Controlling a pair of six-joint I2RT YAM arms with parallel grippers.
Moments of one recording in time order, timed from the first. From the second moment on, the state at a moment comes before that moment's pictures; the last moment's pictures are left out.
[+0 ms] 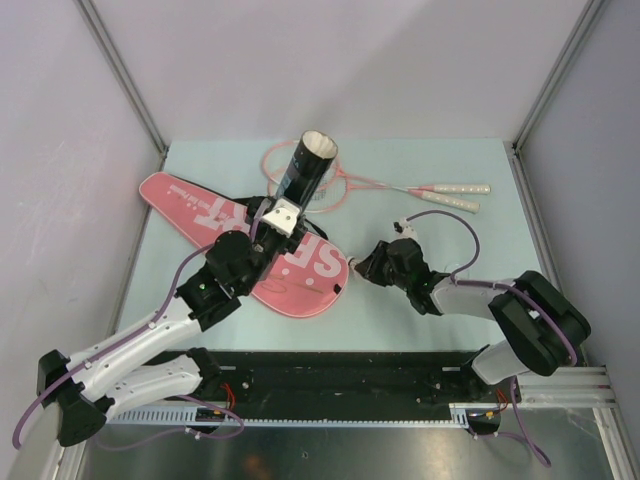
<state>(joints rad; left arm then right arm) -0.84 0.92 0.76 0.17 -0.38 0.32 0.67 1.47 0.53 0.40 0.03 0.90</state>
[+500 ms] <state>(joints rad) -0.85 0.93 0.76 0.17 -0.28 0.34 0.43 1.11 0.59 0.22 -0.26 0.64</state>
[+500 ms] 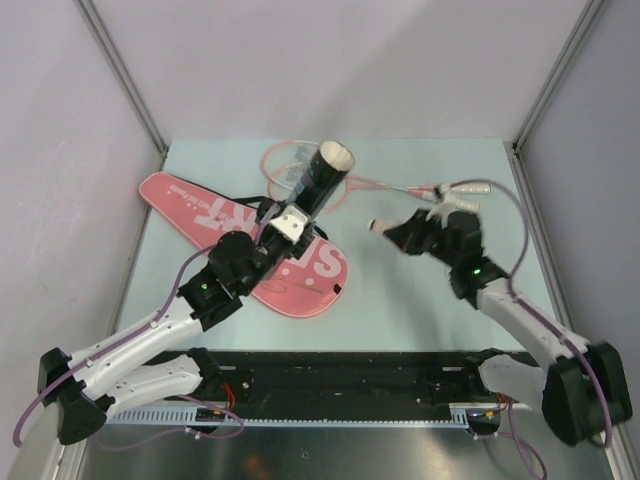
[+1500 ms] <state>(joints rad) -0.99 0.99 0.73 0.08 -0.08 0.60 0.21 0.91 1.40 -0.82 -0.84 0.20</state>
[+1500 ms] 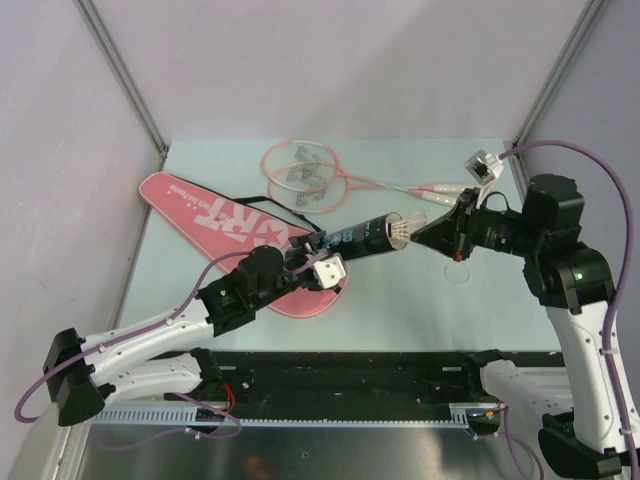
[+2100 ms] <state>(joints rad) -1.01 1.00 0.72 0.06 -0.11 0.60 0.07 0.92 1.40 -0.67 -0.92 0.37</state>
